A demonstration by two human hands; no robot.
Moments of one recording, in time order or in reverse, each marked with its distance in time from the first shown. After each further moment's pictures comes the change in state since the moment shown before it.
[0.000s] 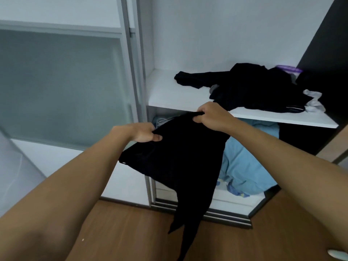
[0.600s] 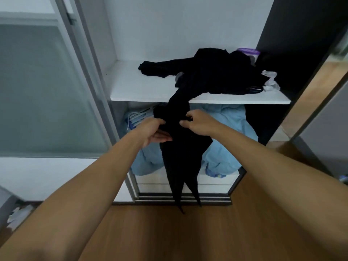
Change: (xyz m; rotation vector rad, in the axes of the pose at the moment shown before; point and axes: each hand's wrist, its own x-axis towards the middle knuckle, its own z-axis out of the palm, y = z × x) left_hand 0.036 0.137 0.074 -1.138 0.013 -0.088; right_hand -0.056 0.074 -0.003 0.052 -0.017 0.155
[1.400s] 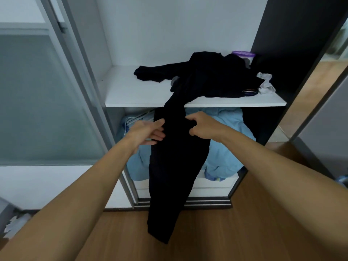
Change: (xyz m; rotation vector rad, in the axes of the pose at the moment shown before) left_hand -0.002 0.002 -0.013 0.198 0.005 0.169; right_hand -0.006 0.022 -0.024 0.192 -0.084 -0.025
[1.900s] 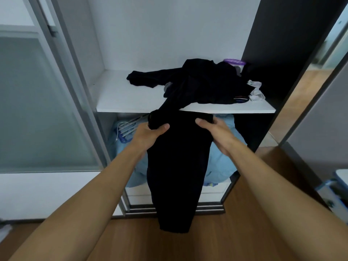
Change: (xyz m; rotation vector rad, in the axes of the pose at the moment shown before) left_hand 0.017 0.009 0.037 -0.188 0.126 0.202; right_hand -0.020 0.042 -0.016 0.745 0.317 0.115
